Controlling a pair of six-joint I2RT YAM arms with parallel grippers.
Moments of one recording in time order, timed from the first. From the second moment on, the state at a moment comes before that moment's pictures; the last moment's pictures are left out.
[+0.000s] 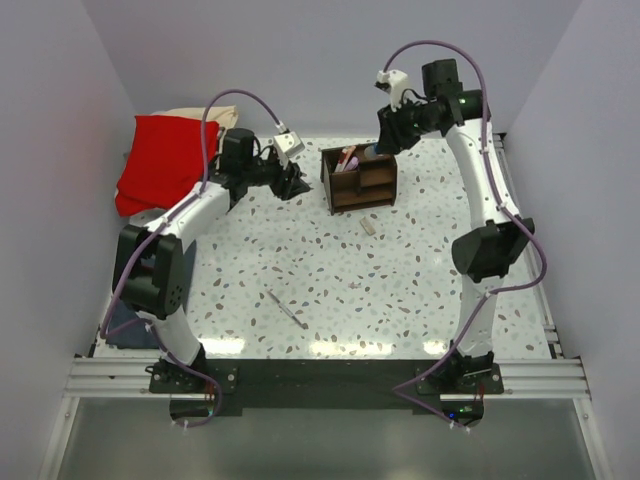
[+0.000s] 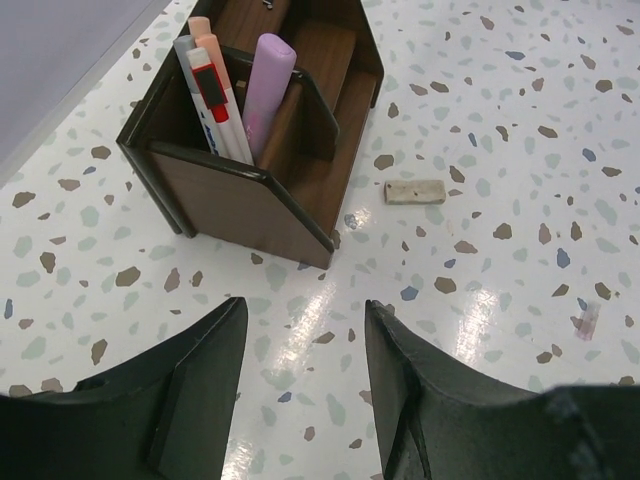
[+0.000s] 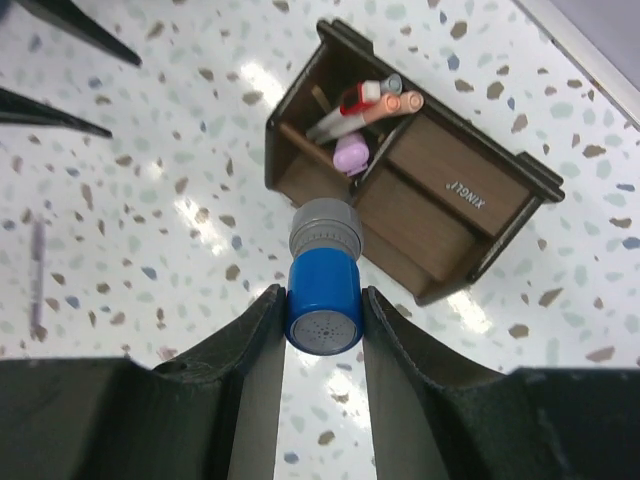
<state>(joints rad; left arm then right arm) -0.29 1.76 1.34 -0.08 0.74 0.33 0.19 2.09 2.44 -1.17 -0.52 -0.35</state>
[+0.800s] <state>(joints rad) -0.29 1.76 1.27 -0.02 0.74 0.29 0.27 2.24 2.48 -1.34 -0.10 -0.67</state>
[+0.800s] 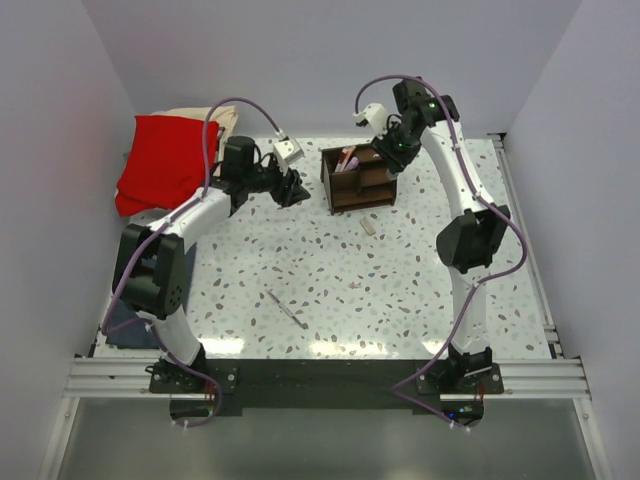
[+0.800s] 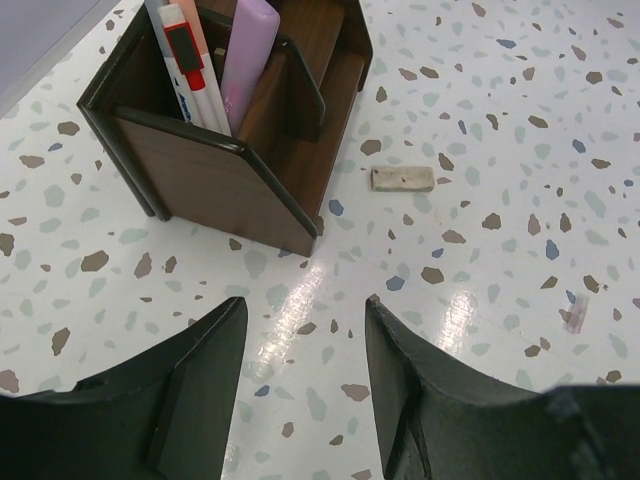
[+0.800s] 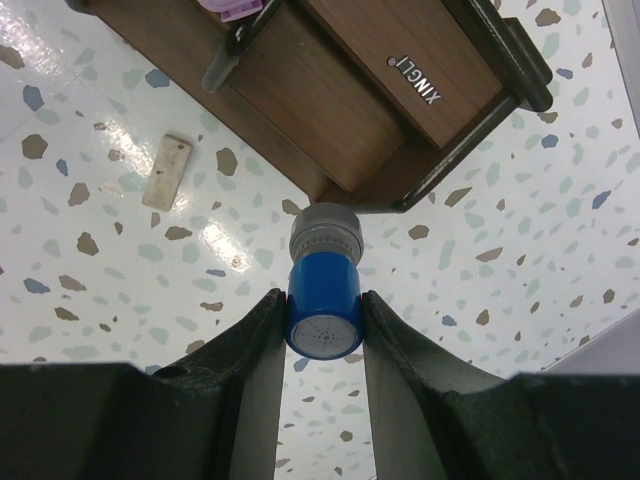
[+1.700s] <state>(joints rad) -0.29 1.77 1.26 -0.01 0.76 0.27 0.31 2.35 2.49 -1.24 -0.10 -0.67</state>
